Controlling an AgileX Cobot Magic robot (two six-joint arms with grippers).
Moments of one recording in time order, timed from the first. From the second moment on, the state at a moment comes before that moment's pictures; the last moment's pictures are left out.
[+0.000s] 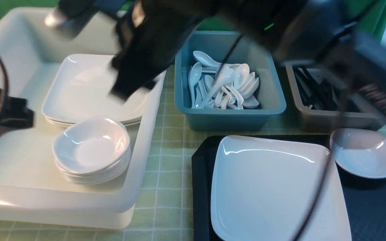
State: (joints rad) right arm 0.89 2.04 -2.29 -0.15 1.20 -0.21; left arm 0.04 1.00 -0.95 -0.46 0.87 0.34
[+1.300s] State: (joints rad) right arm 0.14 1.76 -1.04 -0.20 0.74 -0.27; left arm -0.72 1.49 -1.12 -0.45 0.51 0.30
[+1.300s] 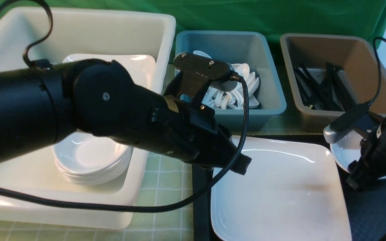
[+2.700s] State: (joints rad) right arm 0.74 1.76 -1.93 0.42 0.98 -0.46; left arm 0.01 1.15 -1.29 -0.08 0.94 0.05
